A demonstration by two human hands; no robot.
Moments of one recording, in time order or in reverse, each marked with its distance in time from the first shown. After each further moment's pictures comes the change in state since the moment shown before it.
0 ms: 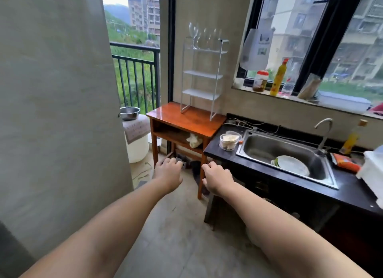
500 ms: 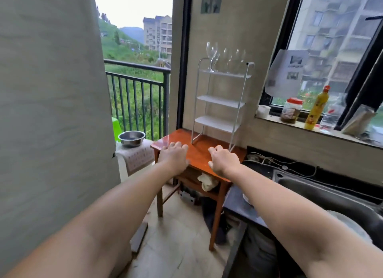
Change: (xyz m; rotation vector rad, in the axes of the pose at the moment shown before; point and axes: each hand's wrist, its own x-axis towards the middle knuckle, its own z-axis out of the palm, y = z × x) left_hand 0.304 -0.110 -0.070 -0.022 0.176 -0.025; right_hand 0.333 0.013 -0.084 -0.043 0.169 -0.036
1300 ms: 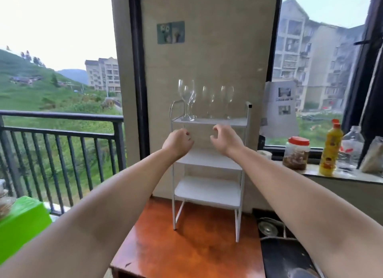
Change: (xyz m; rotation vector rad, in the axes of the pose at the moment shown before) left_hand 0.474 -0.040 -0.043 -0.560 0.167 0.198; right_hand 0.424 0.114 -0.083 0.348 0.416 0.347
